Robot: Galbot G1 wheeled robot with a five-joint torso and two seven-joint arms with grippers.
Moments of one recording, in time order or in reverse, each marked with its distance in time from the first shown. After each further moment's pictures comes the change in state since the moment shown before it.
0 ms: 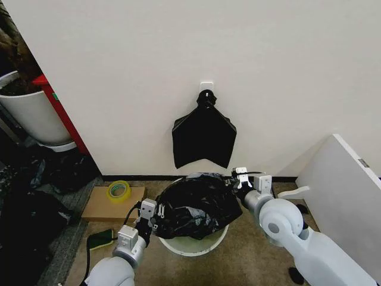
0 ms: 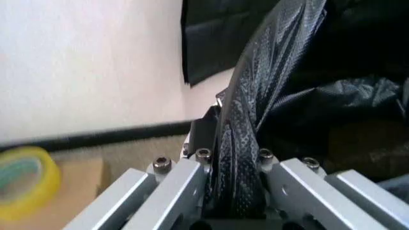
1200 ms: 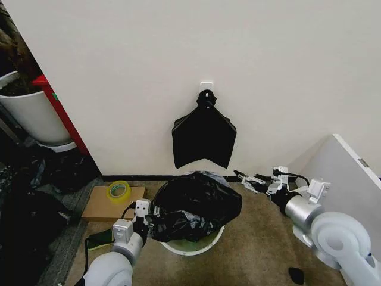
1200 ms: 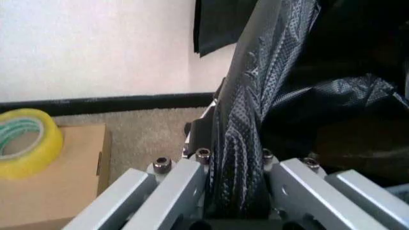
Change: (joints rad) left arm -0.016 0.029 -0.014 -0.013 -0.138 0.096 -0.042; right arm -0.325 -0.027 0.424 0.262 0.119 0.084 -0.239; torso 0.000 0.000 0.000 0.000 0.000
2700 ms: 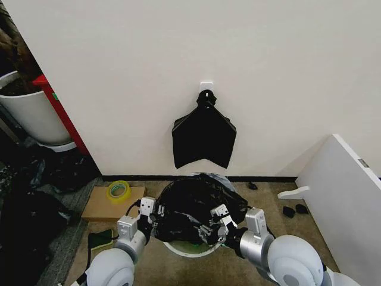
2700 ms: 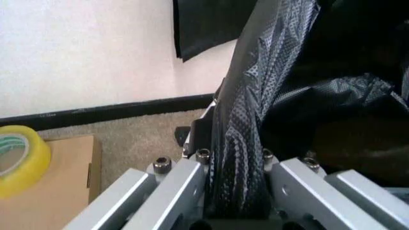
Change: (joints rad) left arm -0.036 0.023 0.040 -0.005 0.031 0.016 0.024; right arm 0.158 -0.034 -0.491 -0.020 -0.120 -0.212 0.038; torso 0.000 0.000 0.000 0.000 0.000
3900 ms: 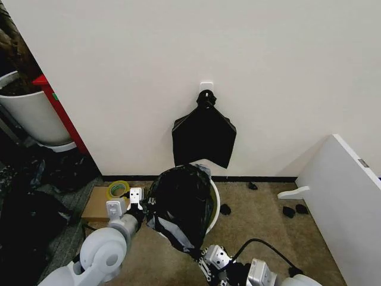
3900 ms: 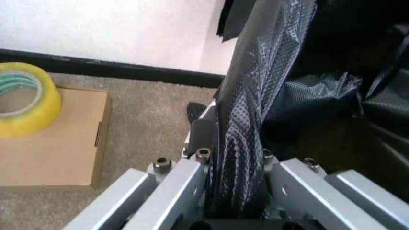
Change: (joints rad) left arm -0.114 0.030 -0.083 0.012 -0.434 0.123 -0.168; right arm -0.204 -0.171 -0.106 -0.010 -0.701 0.375 -0.378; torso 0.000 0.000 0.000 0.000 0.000
